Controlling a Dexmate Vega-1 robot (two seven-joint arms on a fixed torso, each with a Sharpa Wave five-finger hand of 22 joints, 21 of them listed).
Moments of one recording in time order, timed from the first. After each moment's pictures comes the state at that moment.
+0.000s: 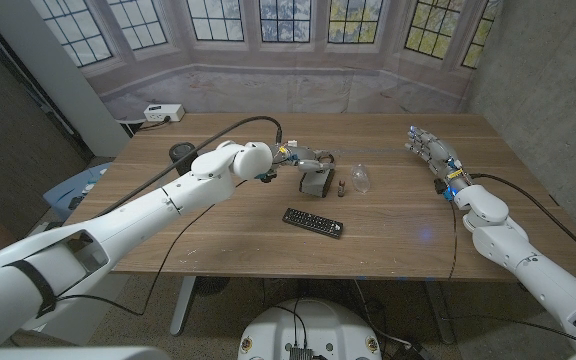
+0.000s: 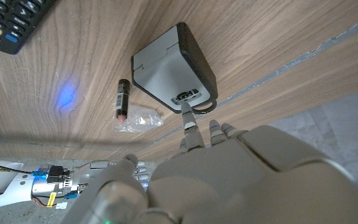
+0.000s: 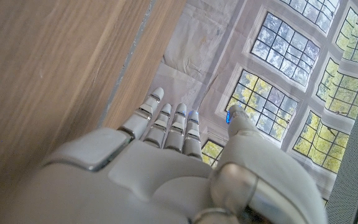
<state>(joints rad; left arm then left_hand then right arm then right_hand) 0.46 0.68 0.89 -1.79 0.62 0.17 -0.48 -0.01 0.16 0.37 0.19 0.19 -0.17 0.02 0.18 0.17 0.34 -0.04 0.24 0.18 -0.06 0.06 0.20 0.18 -0.17 0.00 0.19 0.18 -0.87 -0.63 -0.30 -1.16 0.63 0.46 0.15 0.53 0.15 0.35 -0.15 0.20 0.26 0.01 0.19 0.18 0.29 -0.01 0.19 0.19 0.16 -0.04 0.20 0.20 0.37 -0.04 0.19 0.17</state>
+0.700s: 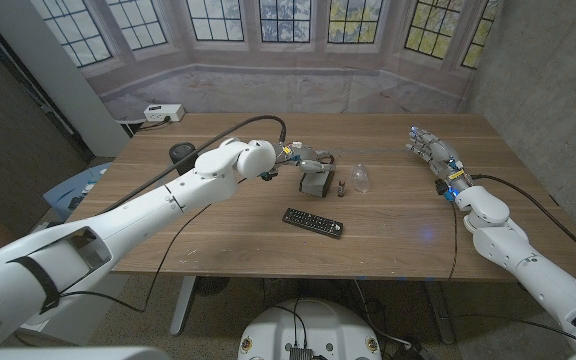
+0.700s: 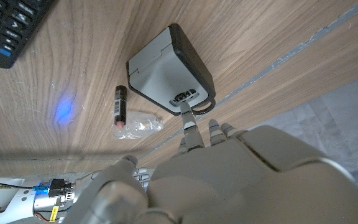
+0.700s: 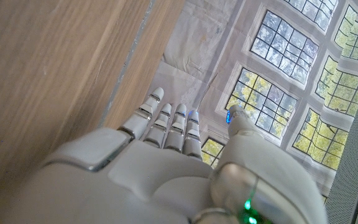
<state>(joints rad) 0.44 0.66 0.91 -1.79 0.69 0.16 -0.51 -0.01 0.16 0.36 0.19 0.19 -0.17 0.01 0.18 0.17 0.34 -0.04 0.24 0.18 -0.06 0.05 0.20 0.18 -0.17 0.00 0.19 0.18 -0.86 -0.62 -0.29 -1.13 0.64 0.48 0.16 0.53 0.15 0.35 -0.15 0.20 0.27 0.02 0.19 0.18 0.29 0.00 0.19 0.19 0.16 -0.04 0.20 0.20 0.37 -0.04 0.19 0.17</state>
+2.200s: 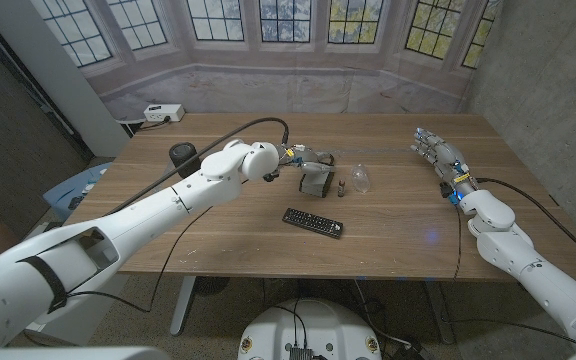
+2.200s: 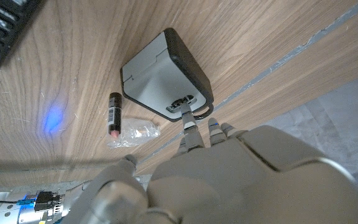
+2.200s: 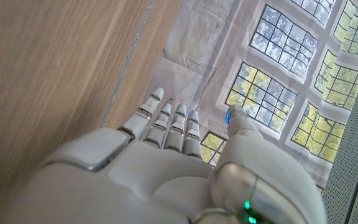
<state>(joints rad) 0.44 0.64 0.92 -1.76 0.74 0.17 -0.51 -0.01 0.16 0.35 0.19 0.19 -0.17 0.01 0.18 0.17 0.34 -0.04 0.22 0.18 -0.04 0.06 0.20 0.17 -0.17 0.00 0.19 0.18 -0.89 -0.63 -0.27 -1.14 0.65 0.51 0.16 0.54 0.15 0.35 -0.15 0.20 0.27 0.02 0.19 0.18 0.29 0.00 0.19 0.19 0.16 -0.04 0.20 0.20 0.37 -0.04 0.19 0.17</state>
